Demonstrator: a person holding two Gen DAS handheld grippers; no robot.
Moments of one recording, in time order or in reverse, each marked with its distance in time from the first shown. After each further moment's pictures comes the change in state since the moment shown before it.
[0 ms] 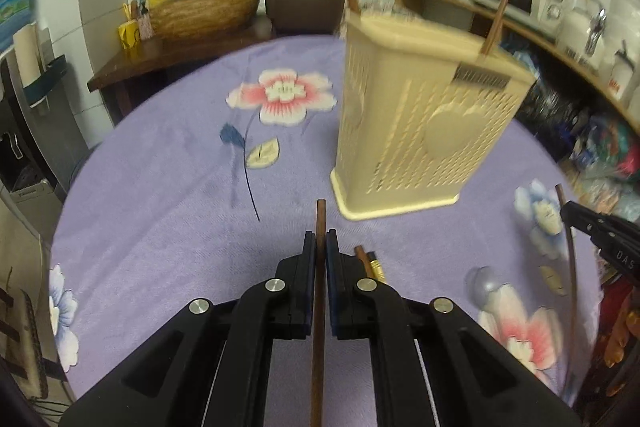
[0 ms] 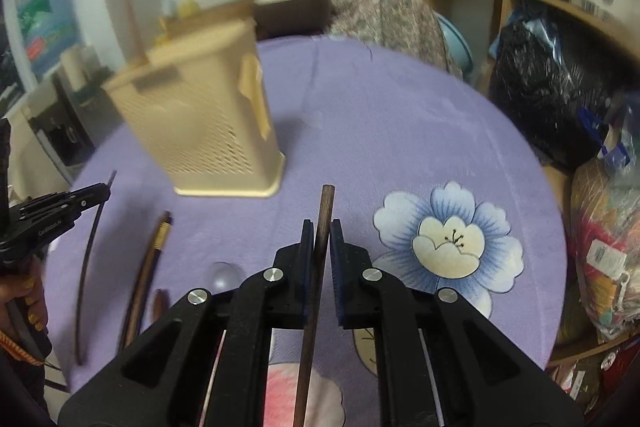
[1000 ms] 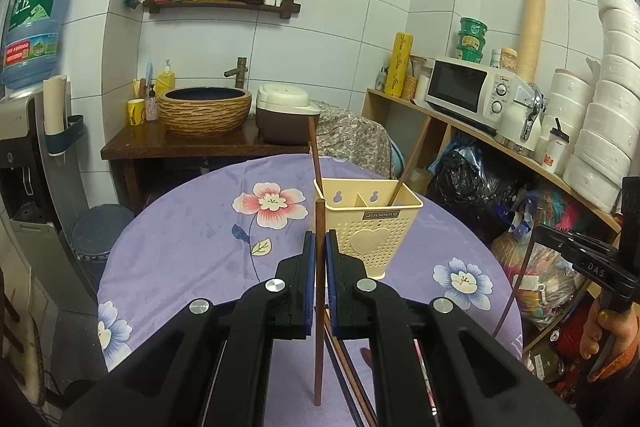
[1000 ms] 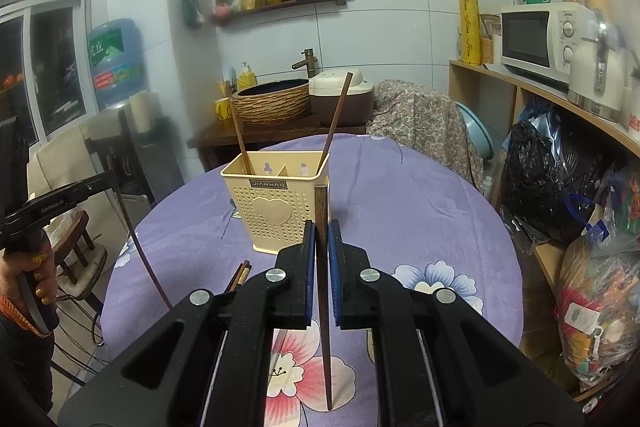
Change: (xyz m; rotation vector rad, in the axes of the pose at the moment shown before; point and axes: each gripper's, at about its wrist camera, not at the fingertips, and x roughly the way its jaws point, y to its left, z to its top) left arm -0.151 0.005 0.002 -0.023 -0.332 -0.105; right arm -0.137 0.017 0.016 -0.094 -0.253 0.118
